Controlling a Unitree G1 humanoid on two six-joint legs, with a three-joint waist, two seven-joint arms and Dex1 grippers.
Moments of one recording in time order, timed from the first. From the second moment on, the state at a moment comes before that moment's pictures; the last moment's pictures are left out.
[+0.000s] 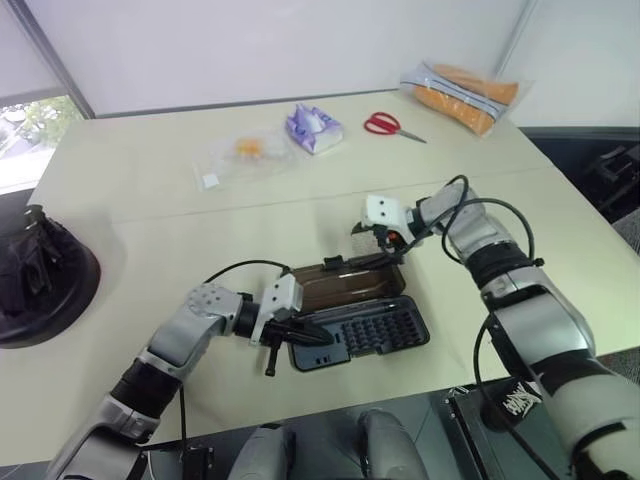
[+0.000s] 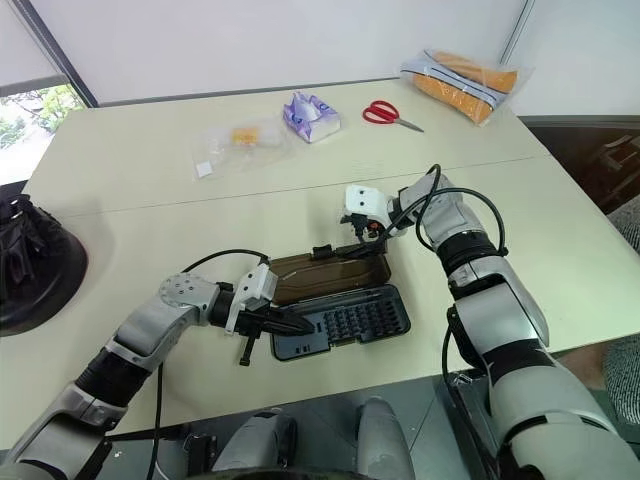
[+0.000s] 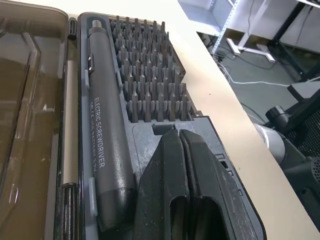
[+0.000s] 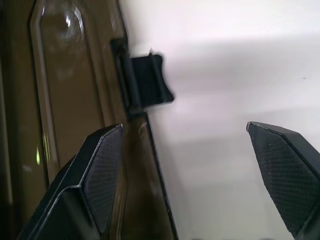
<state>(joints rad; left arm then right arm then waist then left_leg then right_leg) -0.37 0.54 -0.36 -0.02 -0.34 0.34 -1.25 -1.08 -0.44 0.33 0.95 -0.15 -0.06 1.29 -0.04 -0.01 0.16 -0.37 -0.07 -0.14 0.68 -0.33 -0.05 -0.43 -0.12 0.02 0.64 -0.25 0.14</state>
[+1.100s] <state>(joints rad) -0.37 0.50 -0.29 0.00 -0.35 0.39 -1.14 -0.96 -0.46 0.34 0.77 -0.21 -0.07 1.28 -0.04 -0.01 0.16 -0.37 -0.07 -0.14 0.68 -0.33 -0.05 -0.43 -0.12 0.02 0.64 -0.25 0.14</state>
